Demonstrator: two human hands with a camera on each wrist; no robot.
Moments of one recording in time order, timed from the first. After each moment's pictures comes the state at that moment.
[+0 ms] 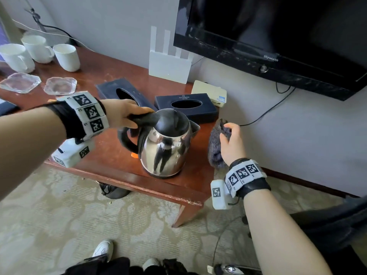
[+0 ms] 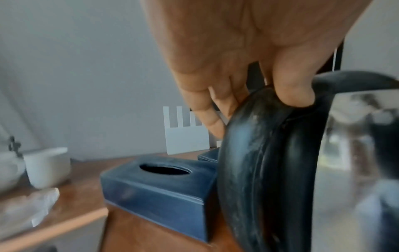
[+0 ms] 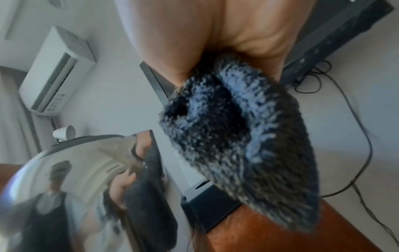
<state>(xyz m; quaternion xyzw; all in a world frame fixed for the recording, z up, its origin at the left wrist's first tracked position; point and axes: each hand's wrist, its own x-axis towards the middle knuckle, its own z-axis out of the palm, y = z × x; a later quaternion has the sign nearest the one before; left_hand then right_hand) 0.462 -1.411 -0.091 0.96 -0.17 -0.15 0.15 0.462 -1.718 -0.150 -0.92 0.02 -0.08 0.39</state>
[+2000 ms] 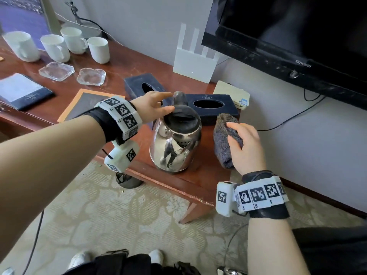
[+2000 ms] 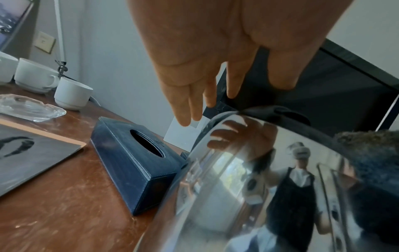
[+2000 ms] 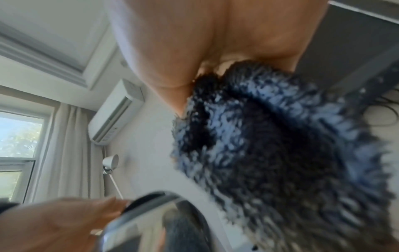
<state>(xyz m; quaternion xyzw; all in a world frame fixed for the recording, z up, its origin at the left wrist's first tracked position) 0.447 -1.422 -0.095 0.94 0.01 -0.05 0.34 0.421 -1.682 -0.110 -0.93 -0.13 -0.09 0.33</state>
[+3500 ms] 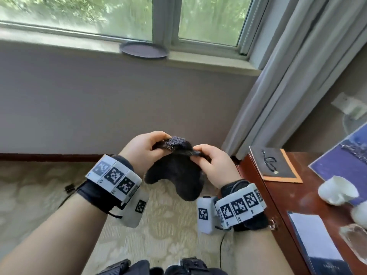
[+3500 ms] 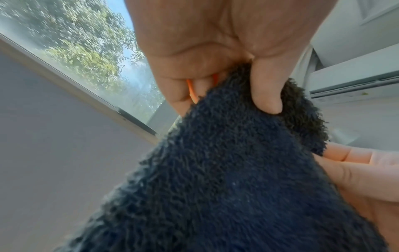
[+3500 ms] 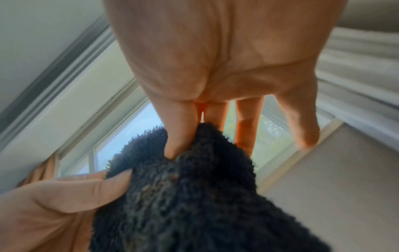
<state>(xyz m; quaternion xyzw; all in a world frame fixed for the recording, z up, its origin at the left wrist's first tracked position) 0.041 -0.776 -0.064 0.79 0.47 0.27 0.28 0.232 -0.824 -0.081 -0.62 -0.69 0.23 0.31</state>
